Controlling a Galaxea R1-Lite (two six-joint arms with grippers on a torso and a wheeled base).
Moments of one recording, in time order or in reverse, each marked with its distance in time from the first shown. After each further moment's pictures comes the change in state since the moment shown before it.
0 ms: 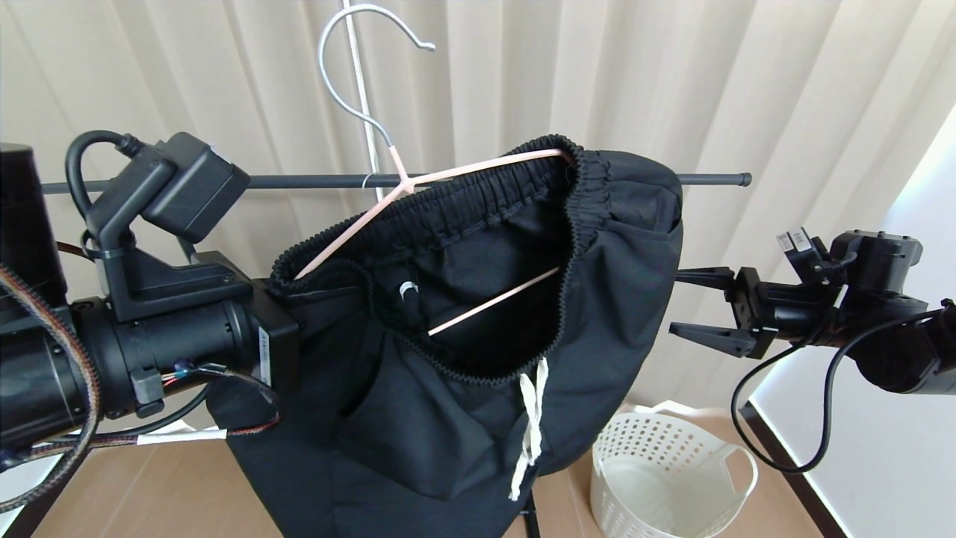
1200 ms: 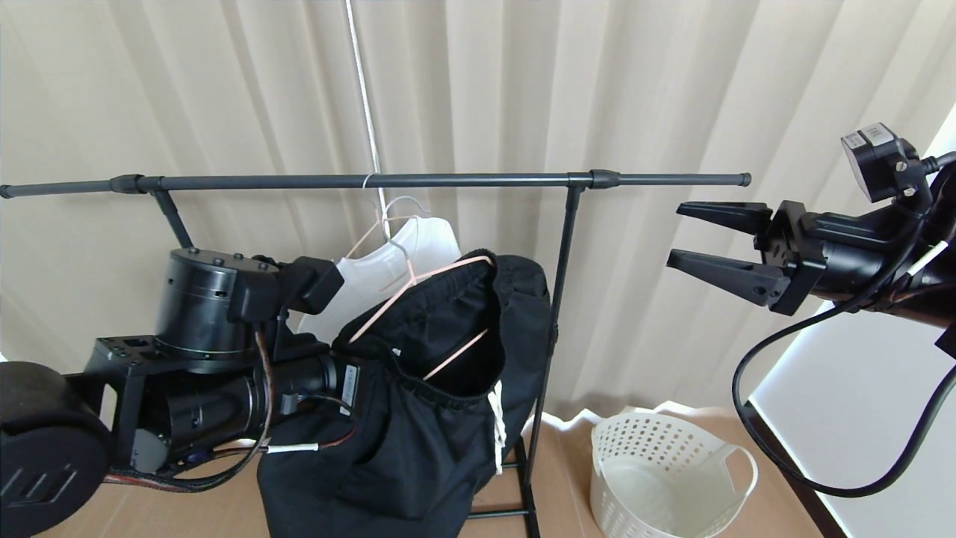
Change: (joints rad) left arm 0.034 0.280 0.057 0.001 0.191 -0.237; right arm 0.207 -0.387 0.105 -0.013 -0.340 0.320
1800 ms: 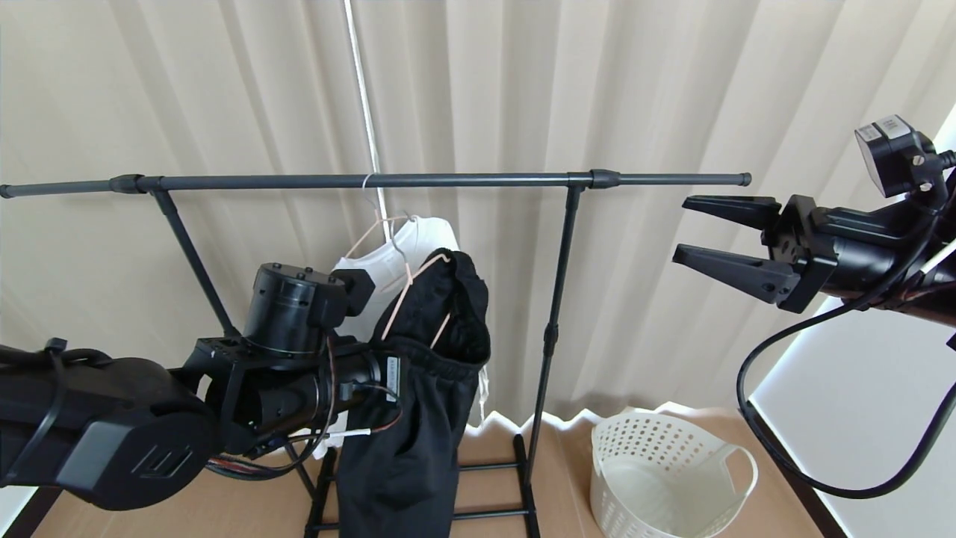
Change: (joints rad) left arm -0.031 0.161 -0.046 -0.115 0.021 -0.166; right arm 0.001 -0.025 0.006 -0.003 -0.003 0.000
